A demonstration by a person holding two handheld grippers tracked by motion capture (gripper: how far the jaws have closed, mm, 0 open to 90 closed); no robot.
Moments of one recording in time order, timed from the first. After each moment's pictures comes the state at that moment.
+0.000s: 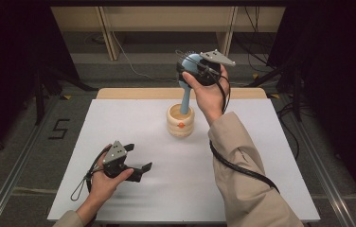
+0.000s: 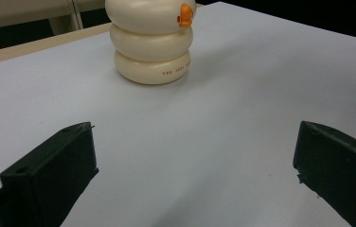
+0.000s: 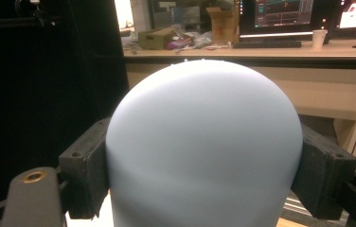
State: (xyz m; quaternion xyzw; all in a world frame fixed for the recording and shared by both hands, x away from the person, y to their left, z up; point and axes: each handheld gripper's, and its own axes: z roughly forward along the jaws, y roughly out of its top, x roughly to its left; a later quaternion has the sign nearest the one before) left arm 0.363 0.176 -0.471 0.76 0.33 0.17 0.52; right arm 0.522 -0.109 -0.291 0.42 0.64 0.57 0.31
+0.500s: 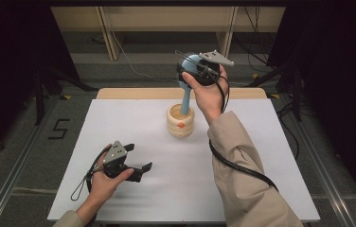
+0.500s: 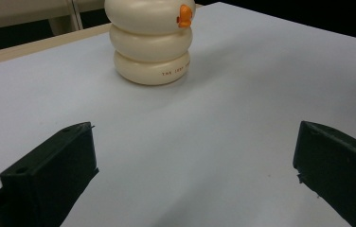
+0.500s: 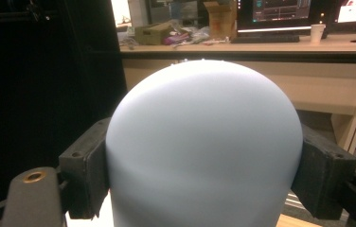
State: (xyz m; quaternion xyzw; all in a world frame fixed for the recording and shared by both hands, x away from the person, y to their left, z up) left arm 0.362 0.176 -0.470 0.76 0.33 0.17 0.52; right arm 0.528 -0.109 -0.297 0.43 0.64 0.57 0.30
